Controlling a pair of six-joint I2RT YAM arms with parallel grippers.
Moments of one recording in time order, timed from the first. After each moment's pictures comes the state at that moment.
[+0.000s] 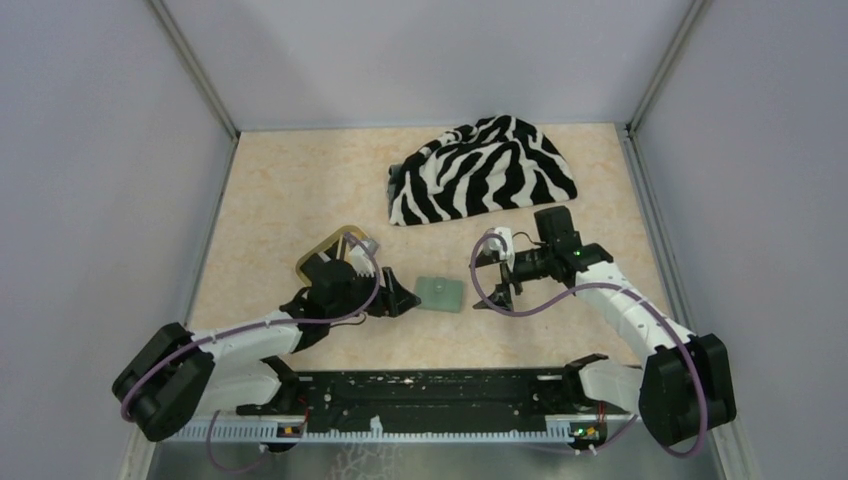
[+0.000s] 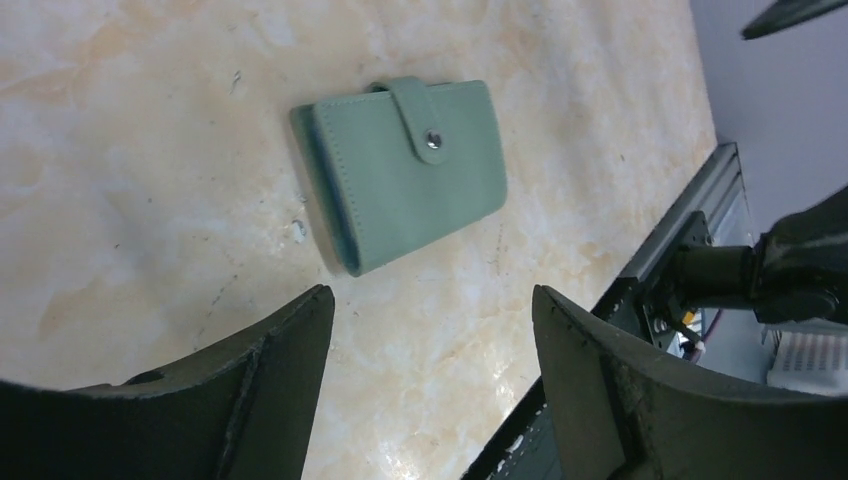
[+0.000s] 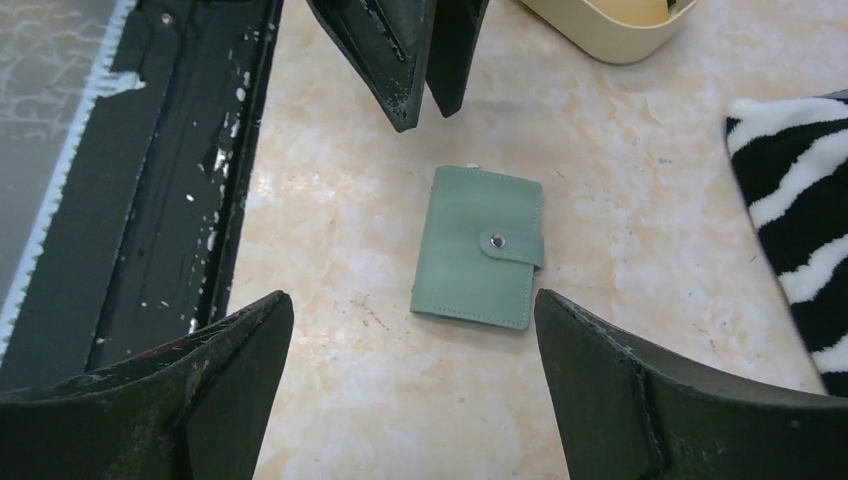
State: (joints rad) left arm -0.73 1.11 0.28 0.43 0.23 -0.70; right arm 0.32 1.14 0.72 -0.48 -1.13 -0.86
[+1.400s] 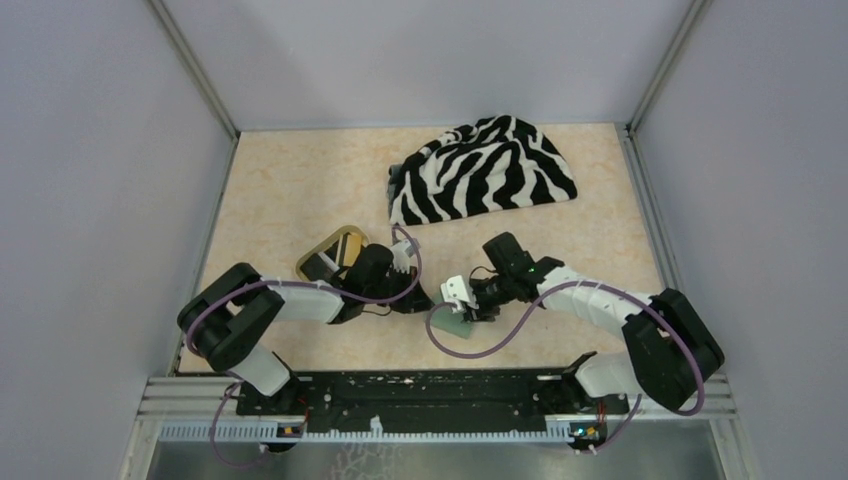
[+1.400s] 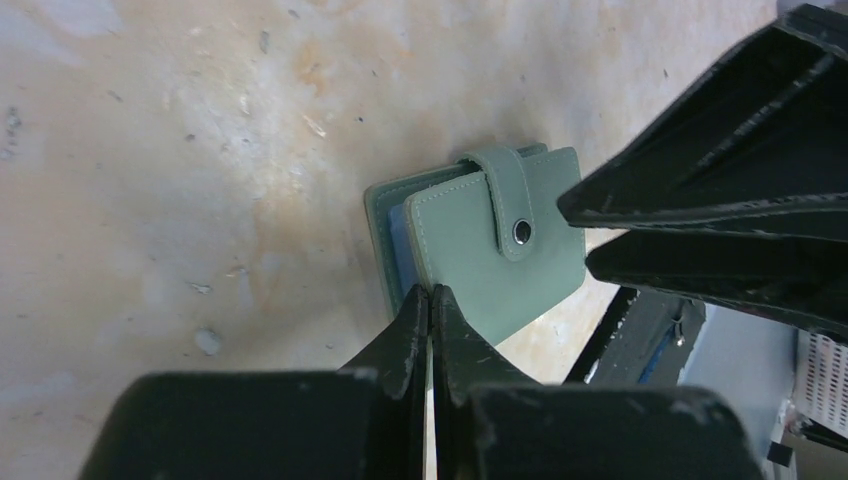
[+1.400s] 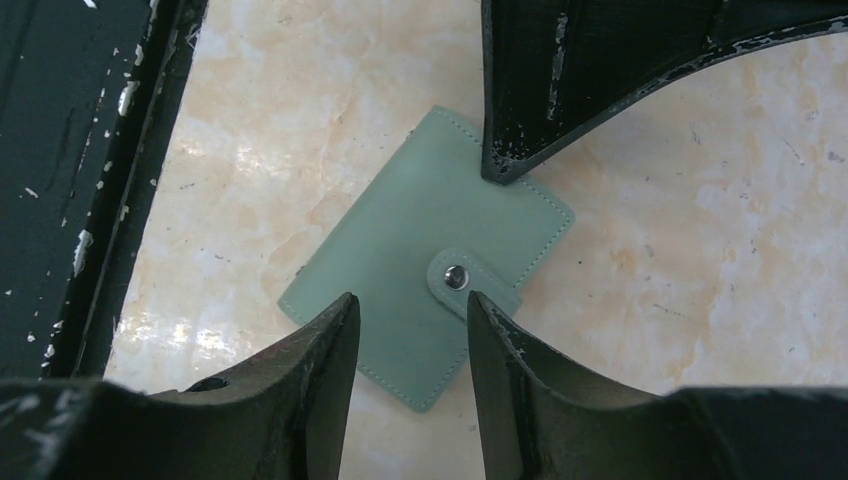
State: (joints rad) left arm -0.78 1.58 0.52 0.45 0.37 -0.61; right arm 0.65 1.31 0.64 -0.36 -0.71 -1.08
